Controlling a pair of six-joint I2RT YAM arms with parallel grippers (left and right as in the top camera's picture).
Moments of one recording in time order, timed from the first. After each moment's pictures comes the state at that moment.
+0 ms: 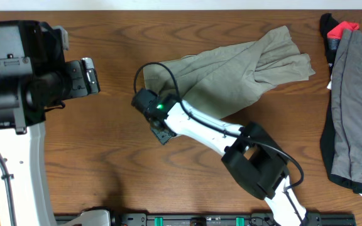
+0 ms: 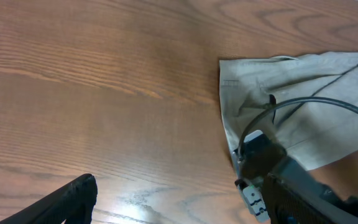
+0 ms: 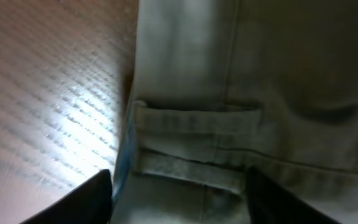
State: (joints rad) left arm 0.07 1.40 1.87 -1.44 0.07 -0.12; right arm 0.92 2.19 1.67 -0.95 0.17 0.28
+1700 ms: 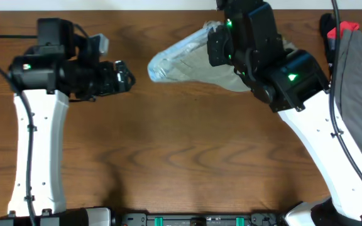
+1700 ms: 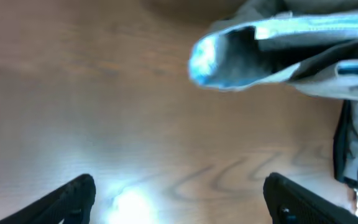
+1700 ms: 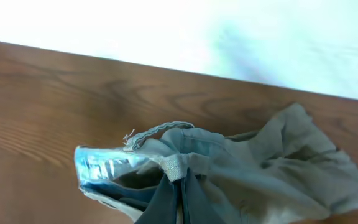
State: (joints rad) left arm 0.01 1.52 1.64 -1.26 0.43 -0.11; right arm 0.58 1.63 1.96 -0.92 0.21 0.27
